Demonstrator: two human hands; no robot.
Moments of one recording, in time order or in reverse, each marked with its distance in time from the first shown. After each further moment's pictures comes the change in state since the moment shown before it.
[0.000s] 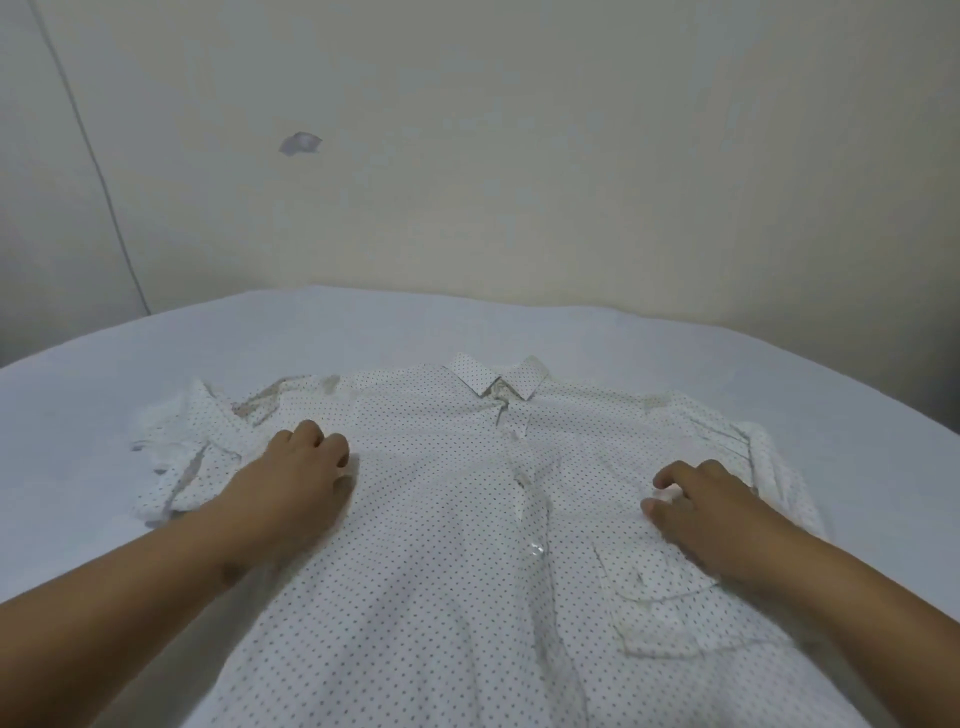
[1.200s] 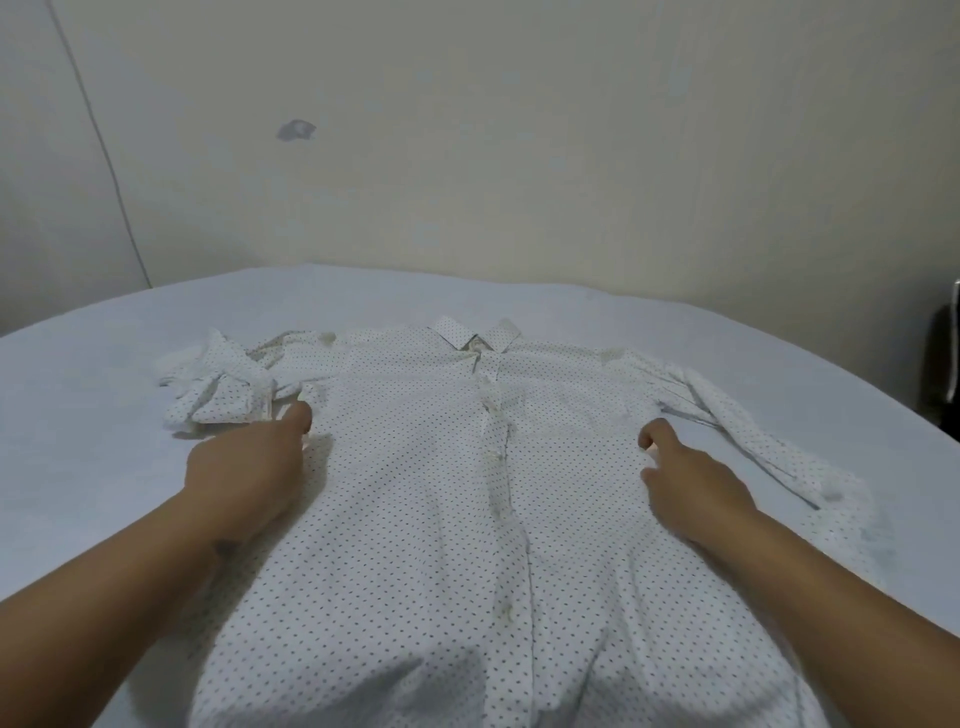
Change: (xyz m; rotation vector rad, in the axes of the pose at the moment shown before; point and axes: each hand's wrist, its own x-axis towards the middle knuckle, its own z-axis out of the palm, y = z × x) left_hand -0.088 0.013 -0.015 0.100 0.058 -0.221; right_hand -0.075 0.019 0.019 -0.092 0.225 -0.025
